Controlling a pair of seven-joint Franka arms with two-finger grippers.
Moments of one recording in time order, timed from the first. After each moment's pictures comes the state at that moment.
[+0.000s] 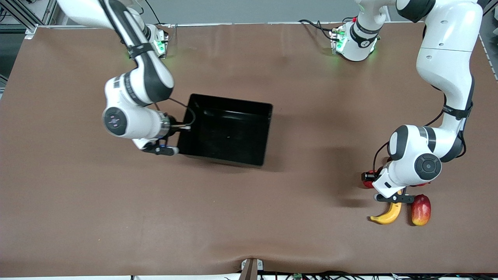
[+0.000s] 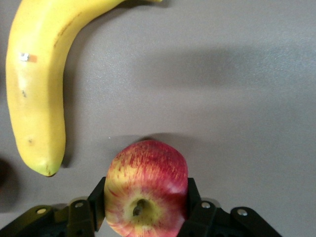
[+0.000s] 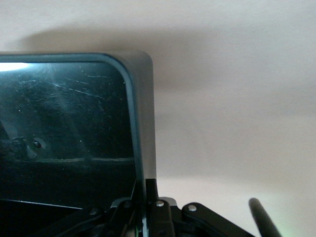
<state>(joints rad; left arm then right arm) 0.04 0.70 -0.12 -1.60 0.14 2.21 -0.09 0.41 0.34 0.00 -1.85 0.38 1.95 0.38</state>
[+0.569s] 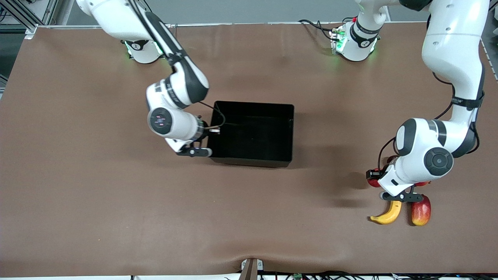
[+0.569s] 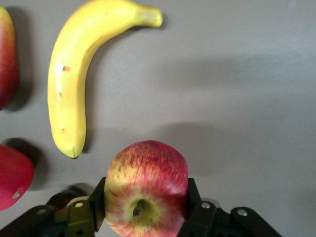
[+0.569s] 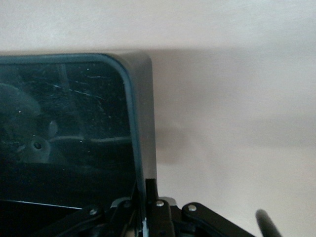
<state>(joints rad) 0.03 0.60 -0.14 -1.60 0.14 2.13 -0.09 0.56 0.51 0.00 -1.75 0.38 2.12 0.40</state>
